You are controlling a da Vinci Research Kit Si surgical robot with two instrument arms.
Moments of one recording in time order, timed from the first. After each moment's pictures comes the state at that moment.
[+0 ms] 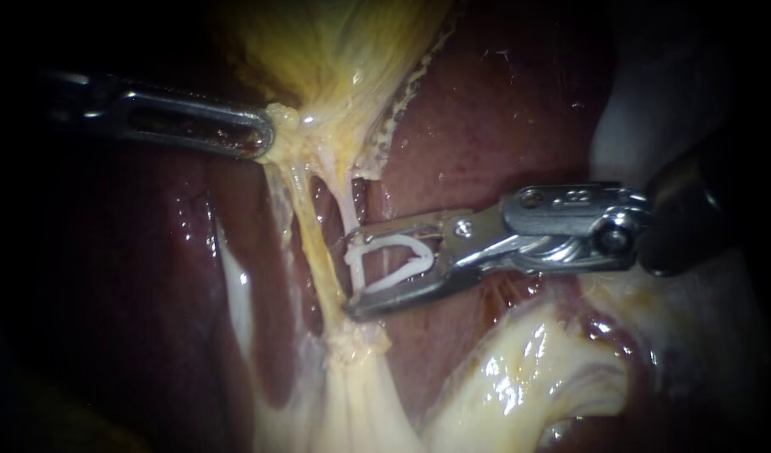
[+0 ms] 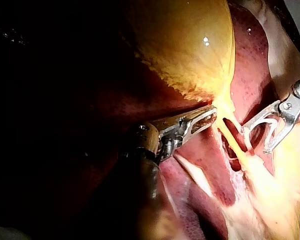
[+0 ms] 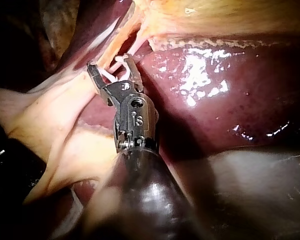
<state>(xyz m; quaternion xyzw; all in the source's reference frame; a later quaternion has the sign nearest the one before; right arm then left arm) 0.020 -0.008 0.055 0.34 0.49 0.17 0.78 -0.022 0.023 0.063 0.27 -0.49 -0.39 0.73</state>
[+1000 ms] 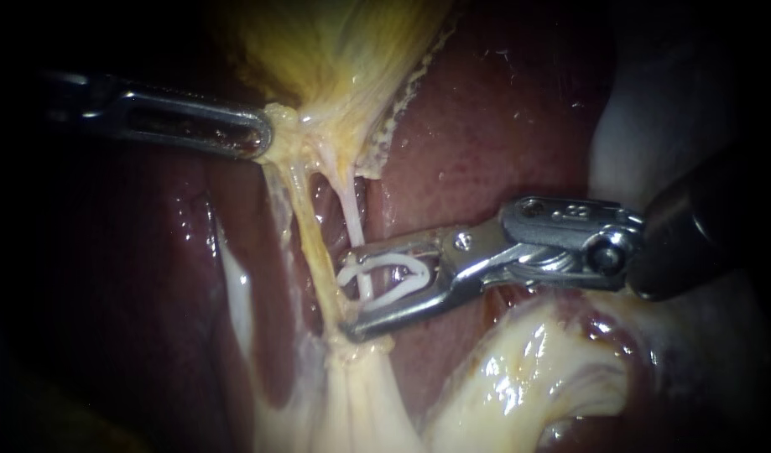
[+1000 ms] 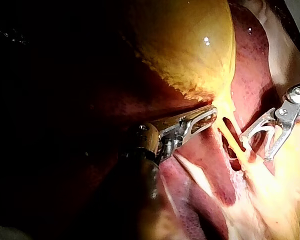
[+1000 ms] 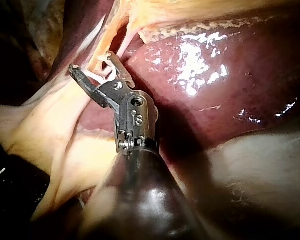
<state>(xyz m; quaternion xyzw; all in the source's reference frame) 0.021 -0.009 0.060 0.40 0.50 0.18 0.74 -0.021 0.023 0.063 0.27 -0.49 -0.39 0.73</state>
